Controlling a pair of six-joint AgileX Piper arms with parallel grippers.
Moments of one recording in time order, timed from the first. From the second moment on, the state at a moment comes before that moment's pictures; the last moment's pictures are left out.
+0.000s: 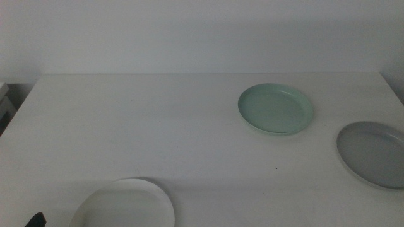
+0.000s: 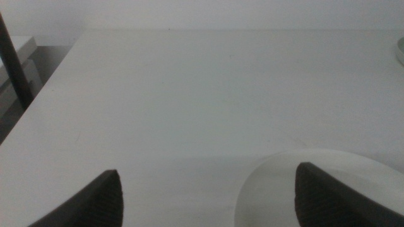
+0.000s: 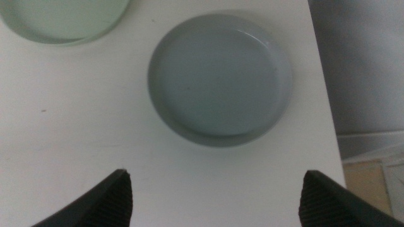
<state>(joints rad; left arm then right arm) -0.01 -0.01 0.03 -0.19 0.30 0.14 -0.04 0.89 -0.93 -0.07 1.00 0.08</state>
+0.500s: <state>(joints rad) -0.01 -0.01 0.03 -0.19 0.30 0.14 -0.27 1.43 -1.16 -0.03 0.88 -0.02</state>
